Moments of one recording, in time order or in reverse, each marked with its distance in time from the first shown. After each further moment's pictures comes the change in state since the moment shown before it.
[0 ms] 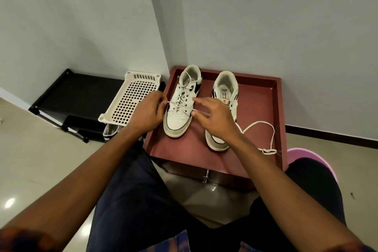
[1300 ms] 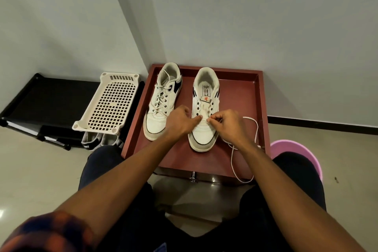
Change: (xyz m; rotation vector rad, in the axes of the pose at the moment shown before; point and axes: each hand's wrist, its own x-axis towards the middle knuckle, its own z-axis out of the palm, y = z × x) left_hand 0.030 0.090 0.124 -0.129 -0.263 -0.440; right_hand -0.036 0.081 -0.033 -0.102 -0.077 0.402
